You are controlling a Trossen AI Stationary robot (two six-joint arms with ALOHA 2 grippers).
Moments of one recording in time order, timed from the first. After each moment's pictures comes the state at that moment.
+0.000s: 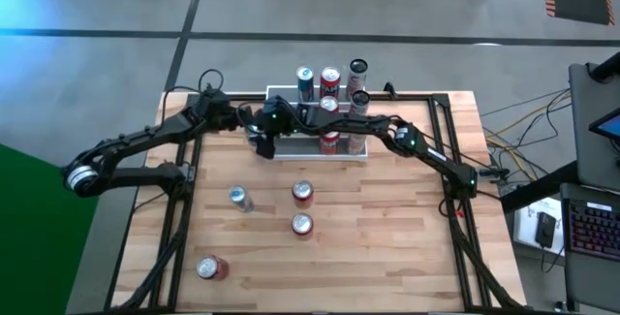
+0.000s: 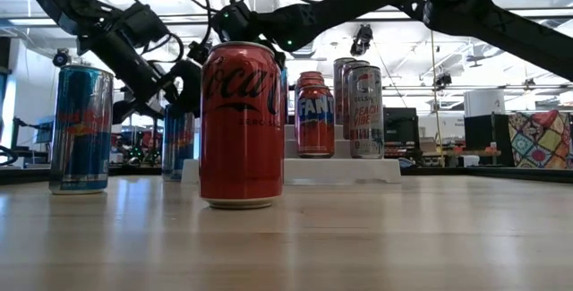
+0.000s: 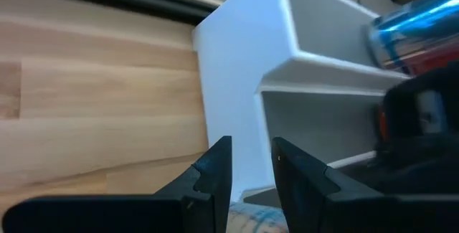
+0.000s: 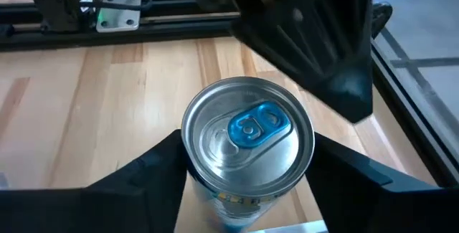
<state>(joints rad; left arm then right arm) 0.79 1.06 0.54 -0.15 0.04 -0.82 -0.27 2.50 2.27 -0.30 -0.11 -0.11</state>
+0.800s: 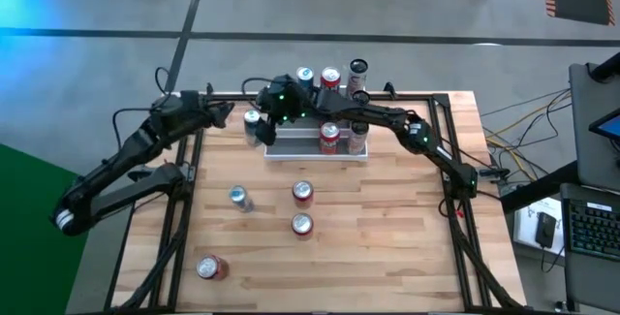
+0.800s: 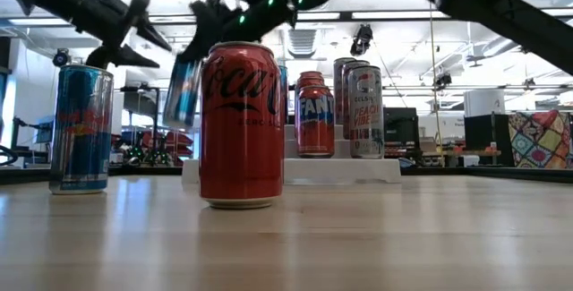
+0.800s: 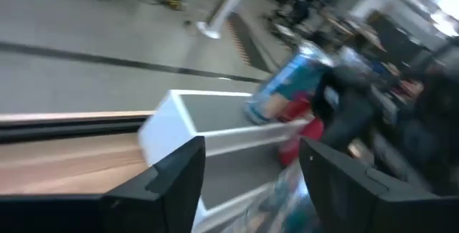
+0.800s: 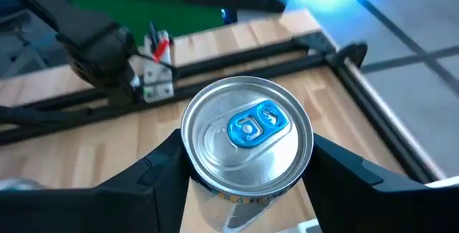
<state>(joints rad) 0.79 0.54 0.54 -0.26 0.02 -0.62 -0.28 2.37 2.35 -0.46 -0.17 0.07</state>
